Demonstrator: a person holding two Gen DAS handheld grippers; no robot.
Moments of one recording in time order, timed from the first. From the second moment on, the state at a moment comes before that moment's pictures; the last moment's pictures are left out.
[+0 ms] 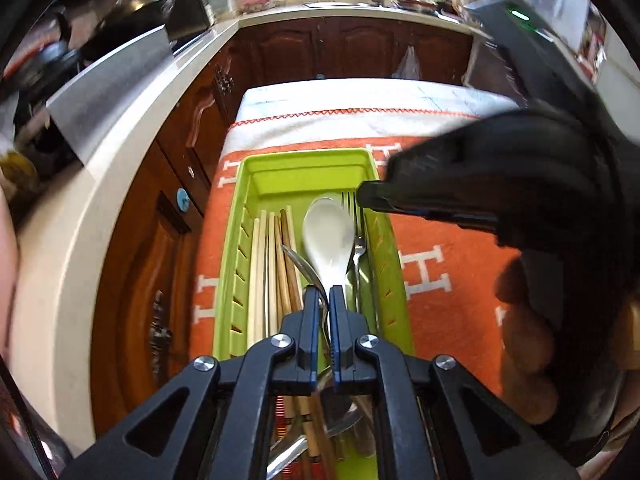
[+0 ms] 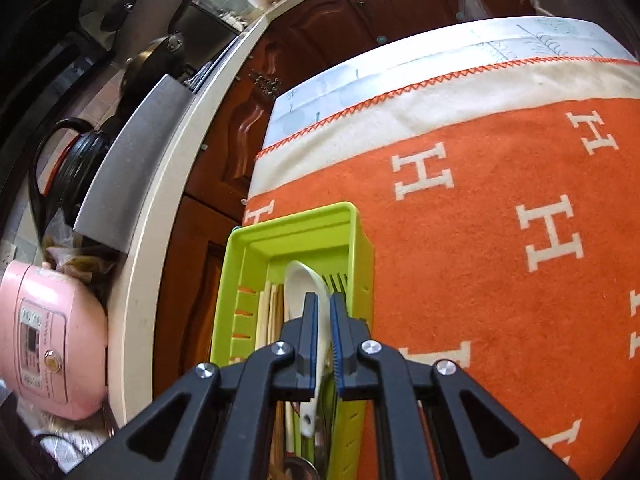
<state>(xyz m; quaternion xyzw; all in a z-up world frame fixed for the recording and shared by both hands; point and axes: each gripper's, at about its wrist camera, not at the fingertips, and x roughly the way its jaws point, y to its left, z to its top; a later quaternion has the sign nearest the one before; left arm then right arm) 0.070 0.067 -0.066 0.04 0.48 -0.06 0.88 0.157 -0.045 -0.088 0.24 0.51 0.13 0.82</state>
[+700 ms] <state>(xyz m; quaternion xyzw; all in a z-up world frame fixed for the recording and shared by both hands) 0.026 0.062 -0.035 -0.11 0.45 -0.08 0.88 0.054 -0.104 -0.039 0.09 0.49 0.16 0.85</state>
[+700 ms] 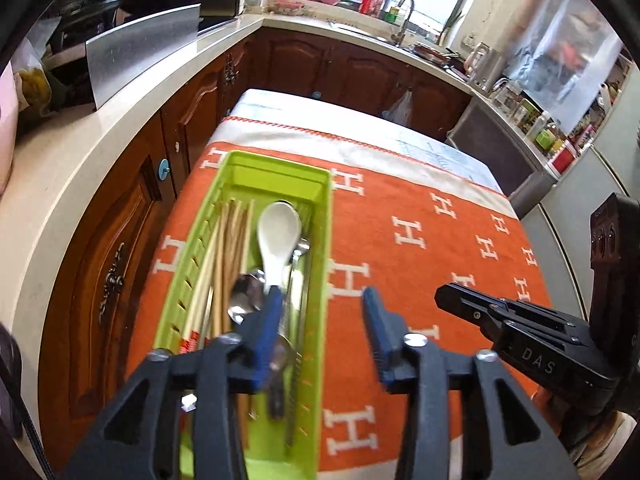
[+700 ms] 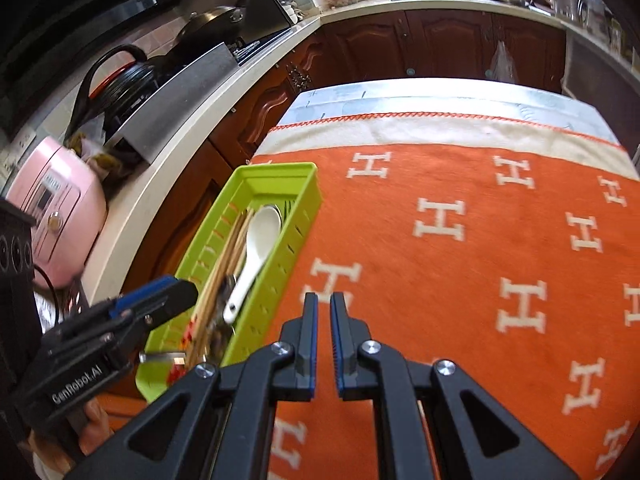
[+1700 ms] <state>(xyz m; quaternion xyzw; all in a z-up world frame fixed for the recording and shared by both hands) -0.035 -0.034 0.023 -0.03 0.44 -0.04 0.90 -0.050 -0.191 0.044 0.07 0.42 0.09 0.90</state>
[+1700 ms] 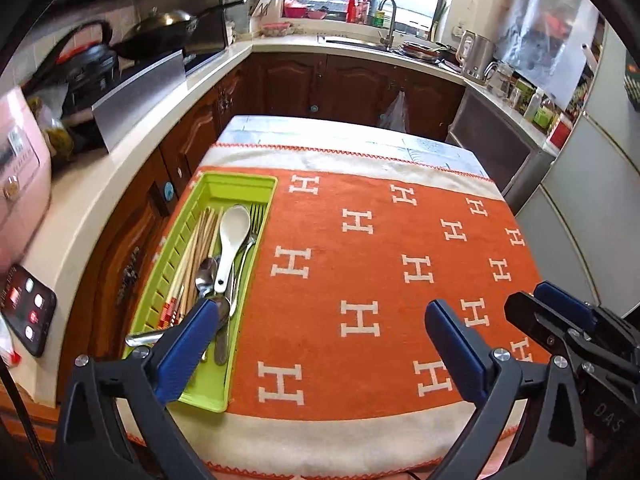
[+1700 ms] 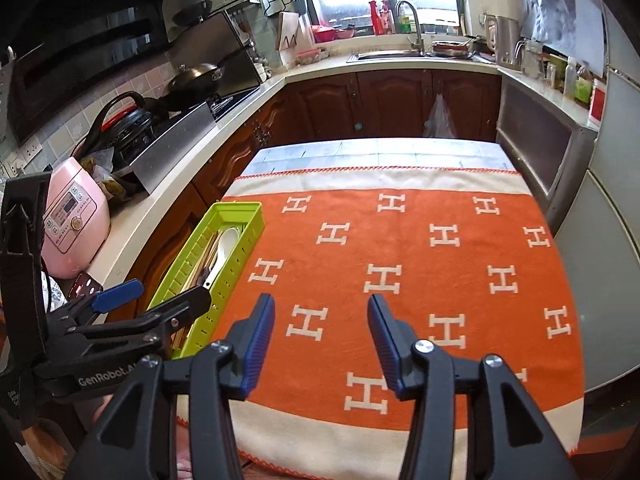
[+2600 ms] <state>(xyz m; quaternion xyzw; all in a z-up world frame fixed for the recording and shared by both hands) -0.037 -0.061 0.029 0.00 0.43 -0.02 0.90 -0.061 -0.213 0.045 0.08 0.40 0.07 0.91</state>
